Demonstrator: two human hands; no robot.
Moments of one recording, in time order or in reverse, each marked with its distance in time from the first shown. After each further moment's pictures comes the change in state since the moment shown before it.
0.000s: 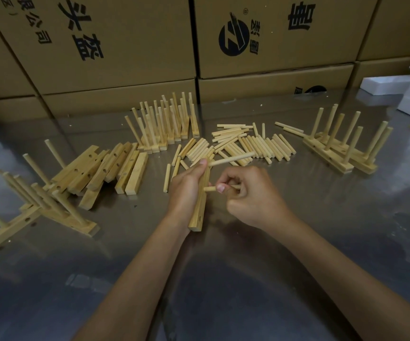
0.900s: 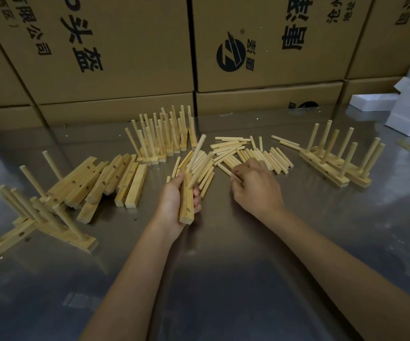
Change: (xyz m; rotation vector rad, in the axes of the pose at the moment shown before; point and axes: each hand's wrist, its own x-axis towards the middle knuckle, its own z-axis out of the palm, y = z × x) left_hand 0.006 0.020 -0.021 -0.386 -0.172 -0.208; right_hand 0.050 0.057 0.009 -0.591 0.211 0.025
